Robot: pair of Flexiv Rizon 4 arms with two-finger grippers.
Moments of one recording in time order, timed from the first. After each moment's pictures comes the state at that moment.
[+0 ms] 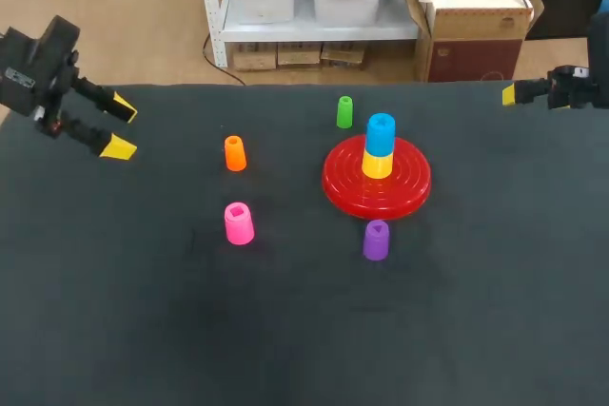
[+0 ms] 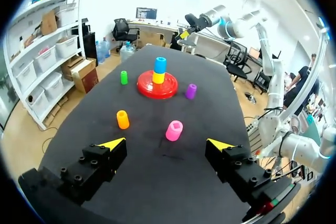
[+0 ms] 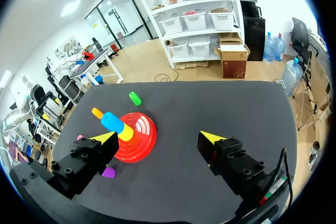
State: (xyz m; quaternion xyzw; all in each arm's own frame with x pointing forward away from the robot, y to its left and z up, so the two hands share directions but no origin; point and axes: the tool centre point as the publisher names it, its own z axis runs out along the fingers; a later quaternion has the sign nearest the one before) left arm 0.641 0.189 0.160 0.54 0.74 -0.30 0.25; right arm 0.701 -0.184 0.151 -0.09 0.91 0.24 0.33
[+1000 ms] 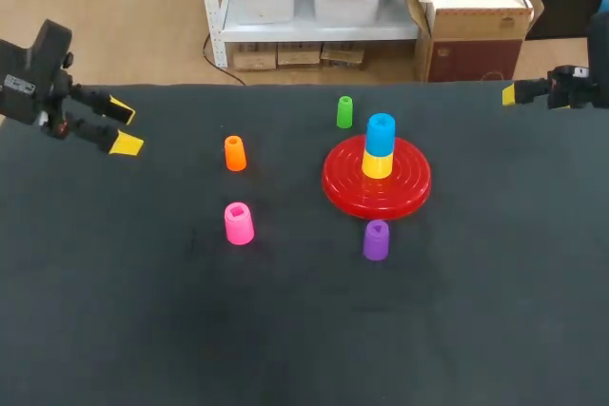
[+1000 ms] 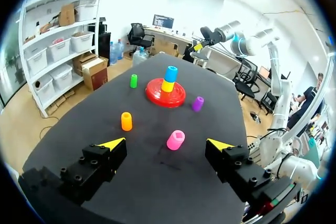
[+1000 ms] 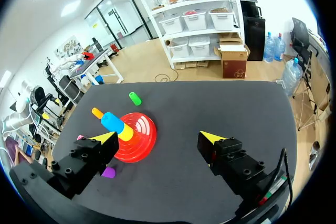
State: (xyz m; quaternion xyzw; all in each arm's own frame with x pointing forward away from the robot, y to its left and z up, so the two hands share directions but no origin) left arm 0.643 0.183 0.162 0.47 0.77 -0.32 0.28; right arm 0.701 -0.184 0.151 -0.09 0.91 0.24 0.33
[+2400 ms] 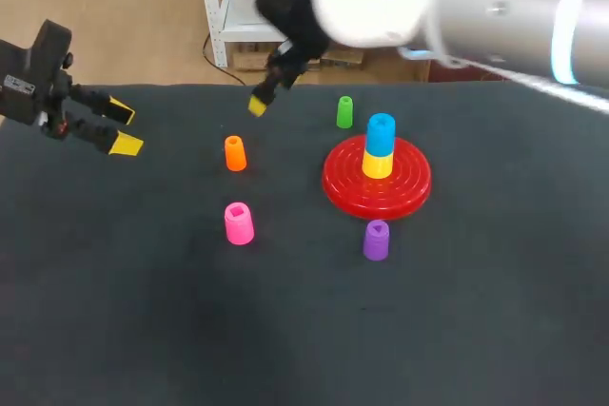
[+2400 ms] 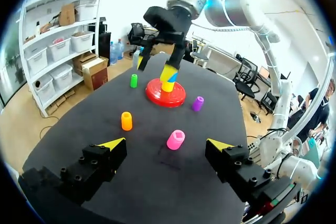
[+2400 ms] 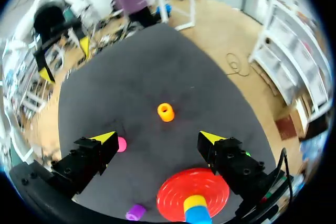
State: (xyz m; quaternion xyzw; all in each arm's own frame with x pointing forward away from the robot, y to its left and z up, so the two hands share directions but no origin) left arm 0.643 0.183 0.162 0.47 0.78 -0.32 0.28; right arm 0.746 0.168 0.122 -0.51 0.83 0.20 0.12
